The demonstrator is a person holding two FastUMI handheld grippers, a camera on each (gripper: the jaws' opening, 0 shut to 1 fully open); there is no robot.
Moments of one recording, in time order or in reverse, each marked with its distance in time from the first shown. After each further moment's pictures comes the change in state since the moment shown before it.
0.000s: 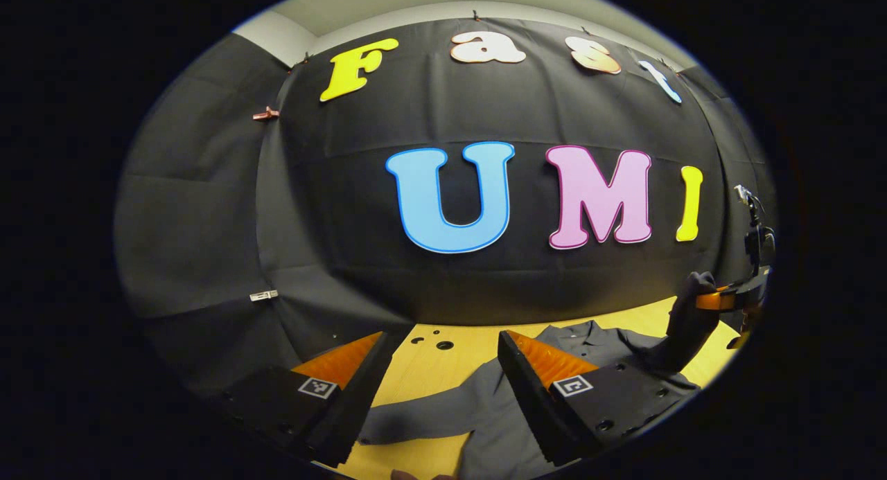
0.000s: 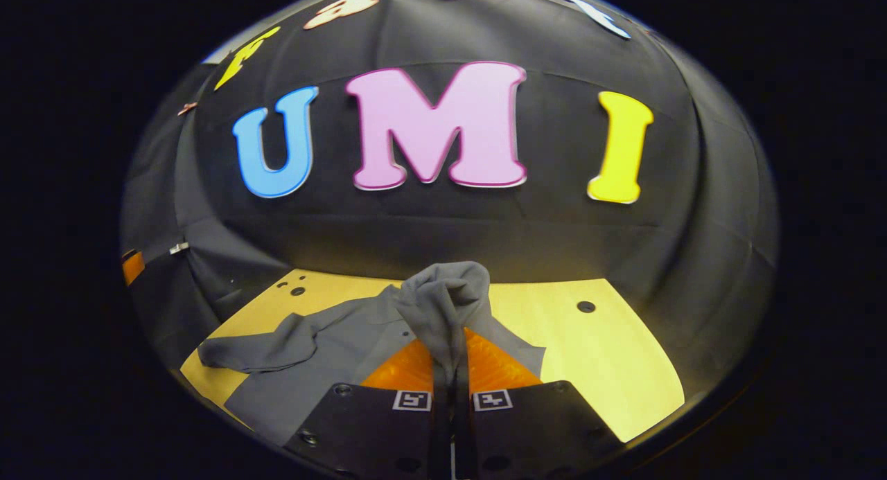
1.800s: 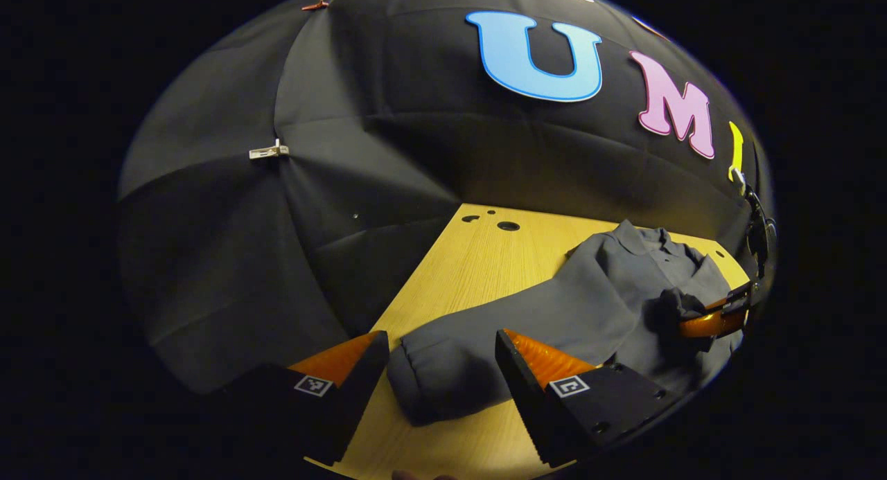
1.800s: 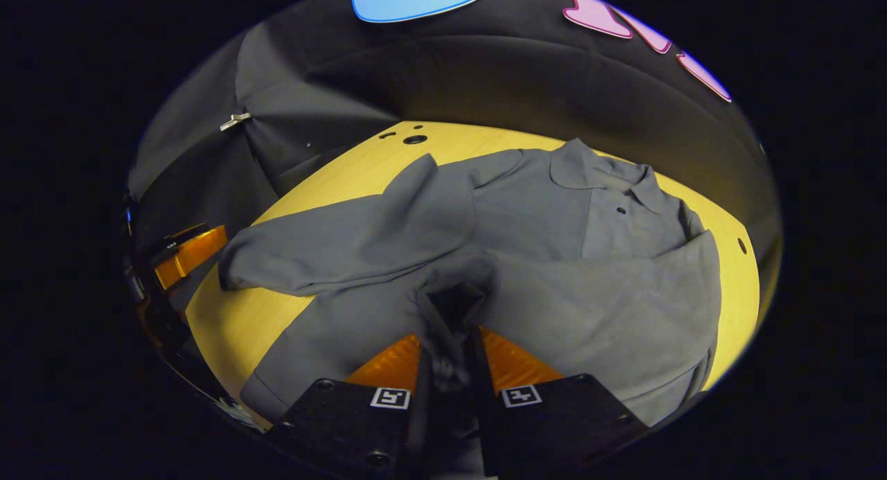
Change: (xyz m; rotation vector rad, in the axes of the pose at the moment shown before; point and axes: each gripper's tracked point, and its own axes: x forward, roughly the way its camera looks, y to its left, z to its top) left arm 0.096 0.134 -0.270 -0.084 0.390 0.039; right arm 0.061 0.249 -0.222 -0.127 0.537 0.328
